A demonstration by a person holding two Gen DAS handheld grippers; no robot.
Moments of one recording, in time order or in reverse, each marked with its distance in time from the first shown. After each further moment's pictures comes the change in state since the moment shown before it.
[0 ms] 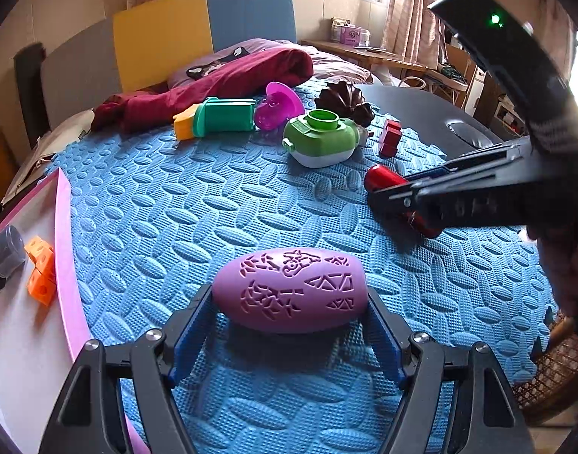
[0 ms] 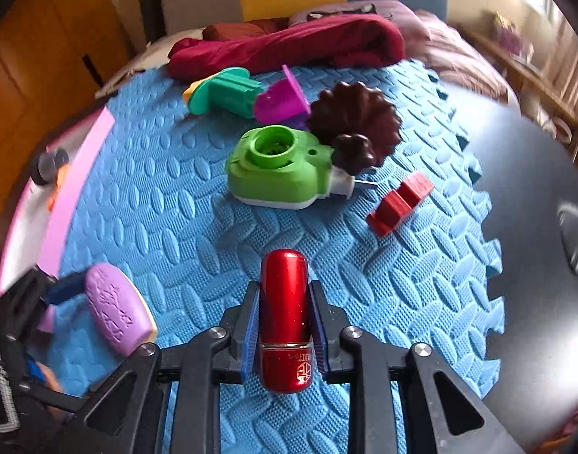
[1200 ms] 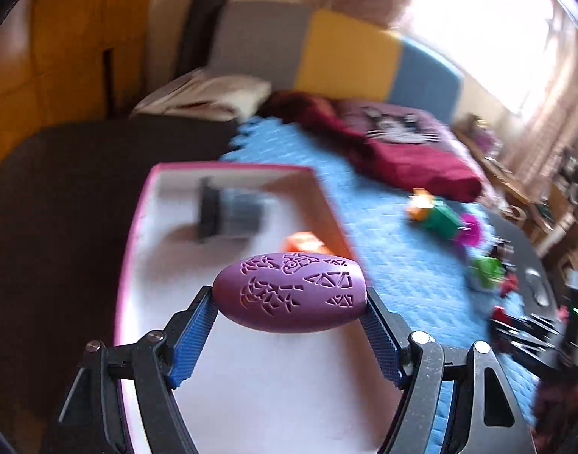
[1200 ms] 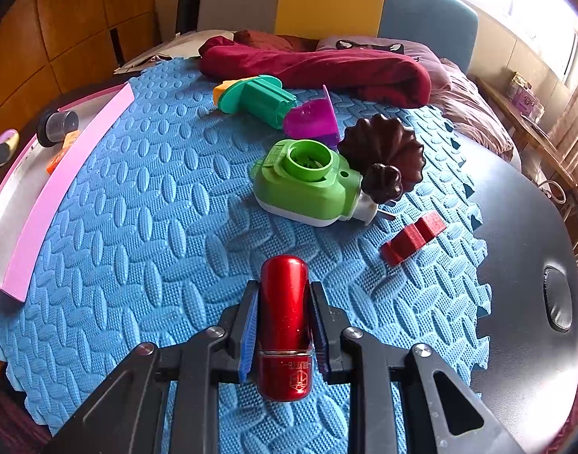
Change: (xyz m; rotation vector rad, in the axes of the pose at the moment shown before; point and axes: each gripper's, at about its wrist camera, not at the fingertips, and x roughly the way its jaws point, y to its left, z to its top) left arm -0.089 0.205 -0.022 -0.554 -0.080 0.222; right arm 0.004 0.017 -0.001 -0.146 -0.081 -0.051
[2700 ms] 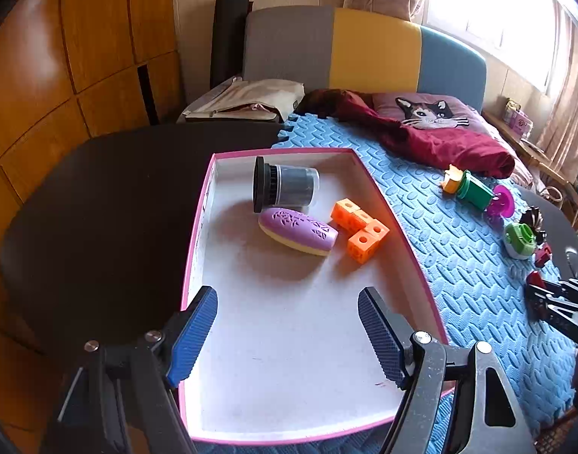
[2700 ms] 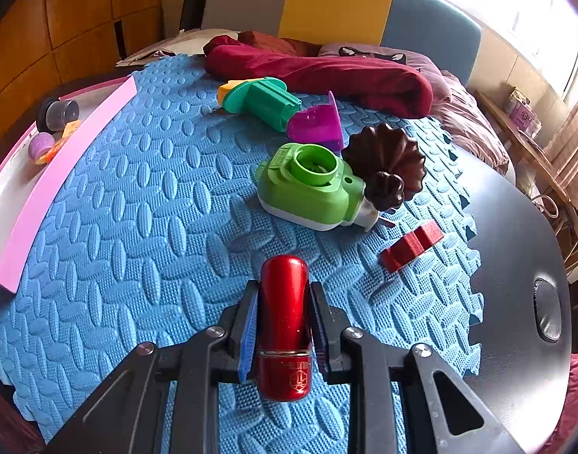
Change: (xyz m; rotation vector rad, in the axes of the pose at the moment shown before) left arm -0.040 -0.011 -0.040 0.064 -0.034 0.181; right arm -0.001 0.006 -0.001 -0.044 -0.013 -0.039
